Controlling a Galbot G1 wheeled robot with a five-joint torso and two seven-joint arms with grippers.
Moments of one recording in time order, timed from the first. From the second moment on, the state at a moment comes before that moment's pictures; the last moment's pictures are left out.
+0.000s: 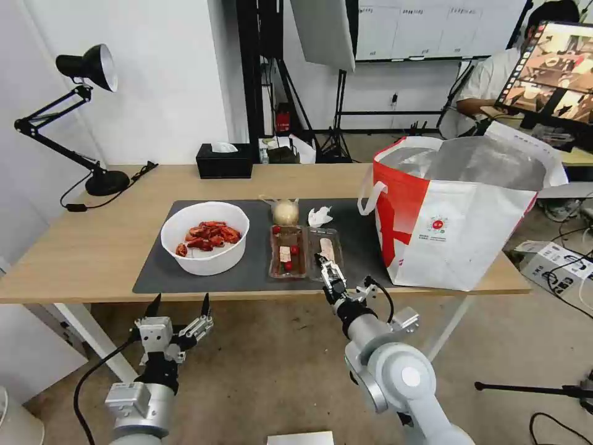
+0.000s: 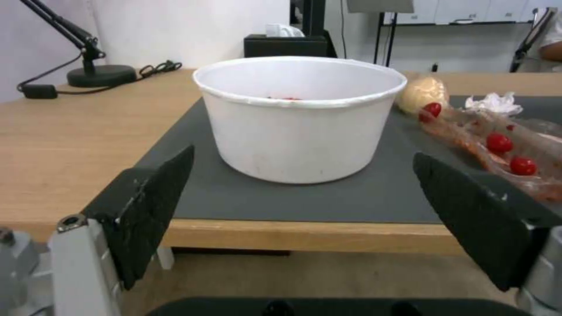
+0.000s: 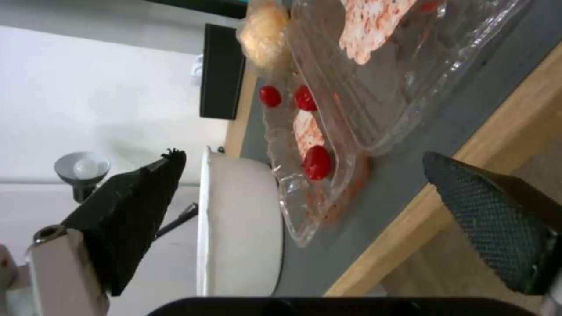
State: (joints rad) left arm 1.76 -1.52 -0.62 -2.28 -0.09 0.05 0.00; right arm -1.25 1.40 0.16 2.11 1.50 -0.05 0.58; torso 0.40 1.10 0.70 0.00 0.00
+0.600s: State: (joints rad) left arm 1.78 -1.52 -0.62 -2.30 -0.09 0.06 -0.01; right arm -1.22 1.43 0.15 2.05 1.49 -0.05 0.59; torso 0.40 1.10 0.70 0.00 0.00
